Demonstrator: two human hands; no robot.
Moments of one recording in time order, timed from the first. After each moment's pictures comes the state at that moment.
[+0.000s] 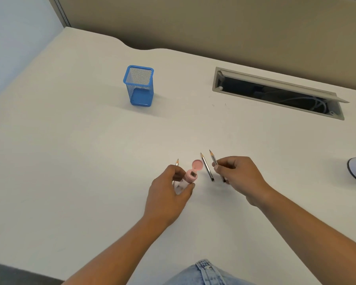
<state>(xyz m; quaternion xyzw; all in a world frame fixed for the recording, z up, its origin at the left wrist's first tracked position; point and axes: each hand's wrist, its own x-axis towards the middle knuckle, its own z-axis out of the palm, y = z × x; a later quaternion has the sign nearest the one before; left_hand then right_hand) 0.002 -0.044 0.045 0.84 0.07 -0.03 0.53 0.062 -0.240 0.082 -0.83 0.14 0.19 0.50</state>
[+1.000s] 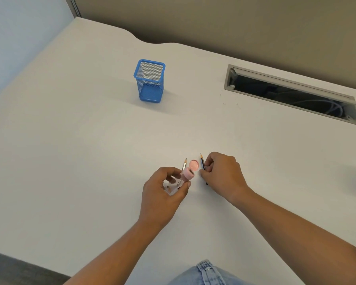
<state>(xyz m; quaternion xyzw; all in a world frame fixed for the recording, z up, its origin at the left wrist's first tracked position) -0.004 -0.020 0.034 0.81 0.12 0.05 0.57 0.080 -0.188 0.046 -0.95 0.03 0.15 0.26</state>
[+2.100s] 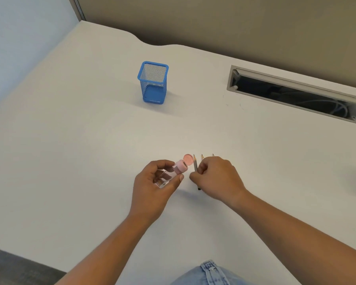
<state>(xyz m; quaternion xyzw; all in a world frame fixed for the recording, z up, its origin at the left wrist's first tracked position) 0.003 0.003 0.056 0.76 0.15 0.05 0.63 0.063 -0.162 0.081 -0.93 0.02 0.21 0.29</state>
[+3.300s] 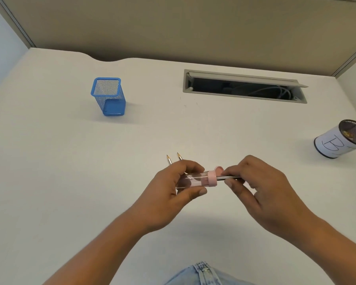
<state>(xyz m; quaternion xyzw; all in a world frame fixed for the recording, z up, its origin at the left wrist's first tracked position) 0.005 -0.068 0.134 0.78 -0.15 -0.17 0.58 -0.021 -0.292 0.165 -0.94 -0.19 -0.06 0.29</state>
